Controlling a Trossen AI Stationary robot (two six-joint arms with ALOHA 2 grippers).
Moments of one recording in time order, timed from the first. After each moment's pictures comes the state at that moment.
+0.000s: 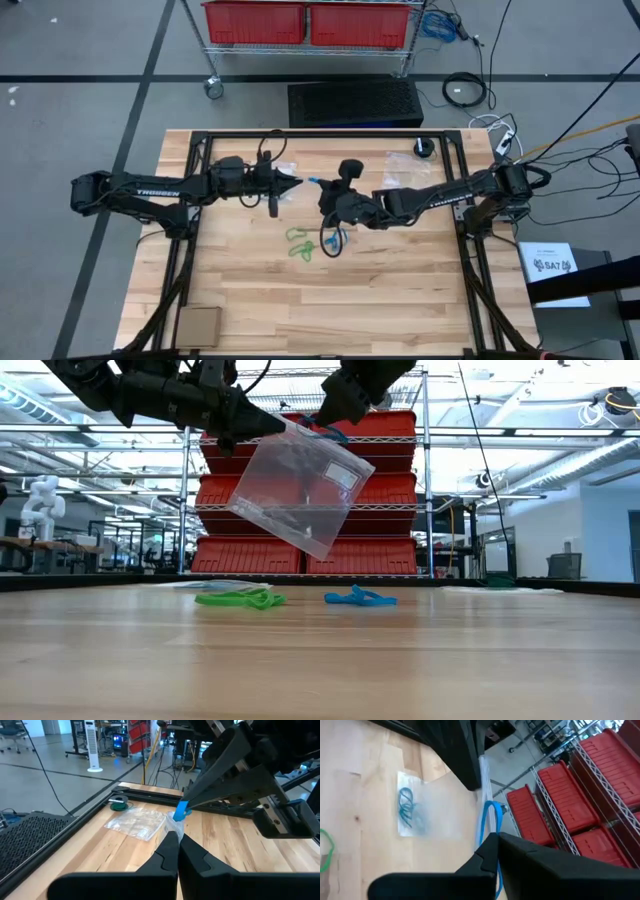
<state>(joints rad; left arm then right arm) 0.23 1.11 0.55 0.46 0.09 -0.07 0.13 1.67 1.28 -0.13 0.81 -0.35</state>
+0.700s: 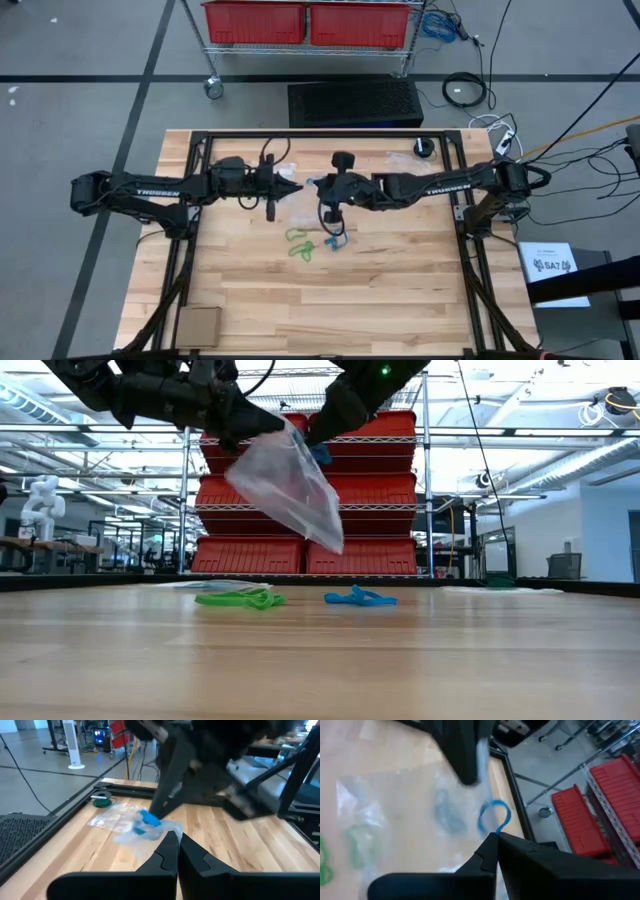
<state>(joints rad) 0.23 1.11 0.55 0.43 0.18 -0.04 0.01 1.66 1.31 -0.21 0.47 -0.30</state>
